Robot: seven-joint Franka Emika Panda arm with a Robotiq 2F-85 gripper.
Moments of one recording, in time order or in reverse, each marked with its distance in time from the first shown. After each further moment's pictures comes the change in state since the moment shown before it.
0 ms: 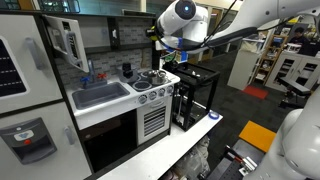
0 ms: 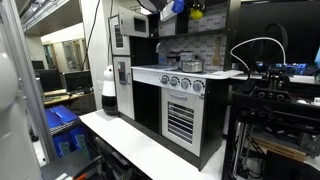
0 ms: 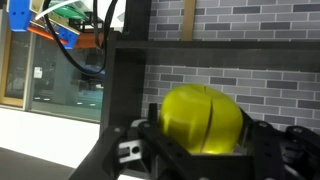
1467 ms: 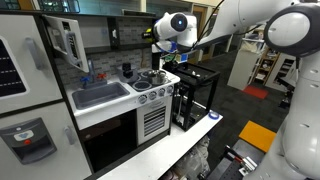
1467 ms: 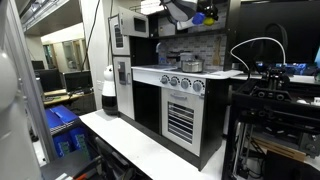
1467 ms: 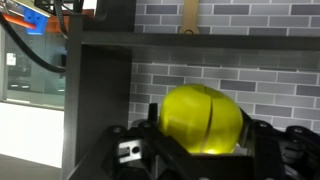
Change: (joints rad) arm -0.003 0.267 -0.123 0.263 -0.186 0.222 0.169
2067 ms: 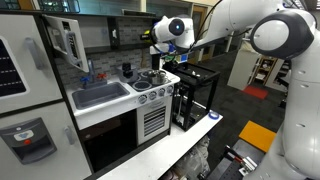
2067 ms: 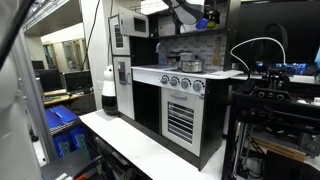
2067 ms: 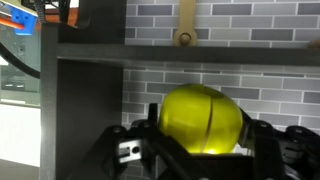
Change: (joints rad) arm 0.000 0.083 -0.023 0.089 -0.076 0.047 0.104
